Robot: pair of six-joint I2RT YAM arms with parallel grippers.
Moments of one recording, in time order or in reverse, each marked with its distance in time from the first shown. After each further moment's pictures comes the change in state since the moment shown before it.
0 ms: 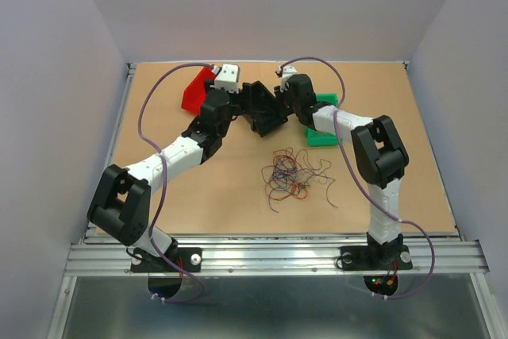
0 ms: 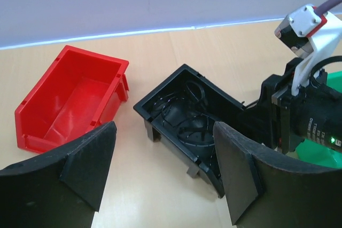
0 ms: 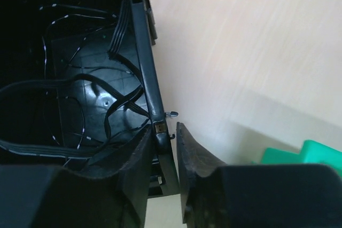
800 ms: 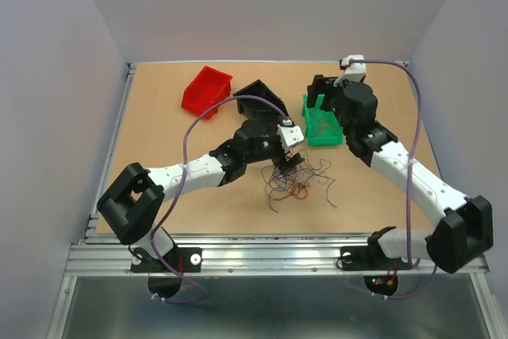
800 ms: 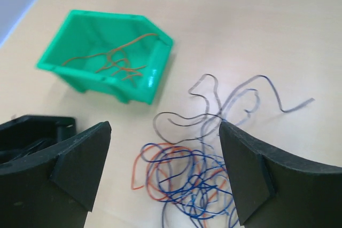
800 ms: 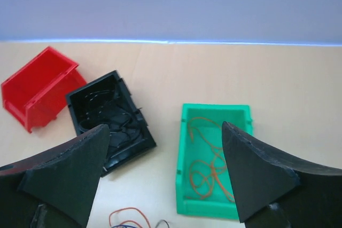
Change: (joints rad) left arm -0.268 0.028 -0.092 0.014 0.643 0.367; right arm -0.001 -0.740 -0.386 0.037 0.262 0.125
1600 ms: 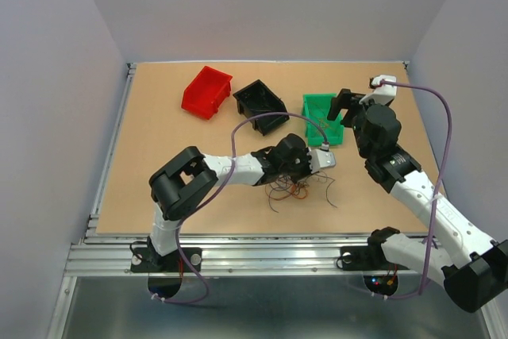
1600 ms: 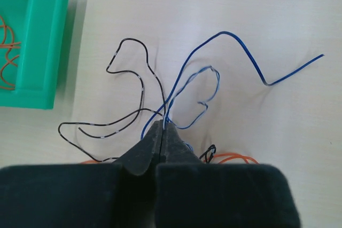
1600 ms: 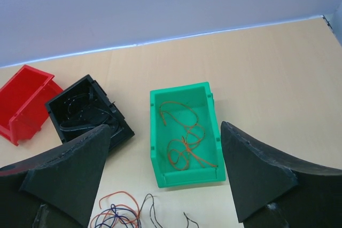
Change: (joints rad) left arm -0.166 0.388 0.241 -0.210 -0.039 0.109; right arm -0.001 -0.345 -0.193 -0.106 0.200 0.087
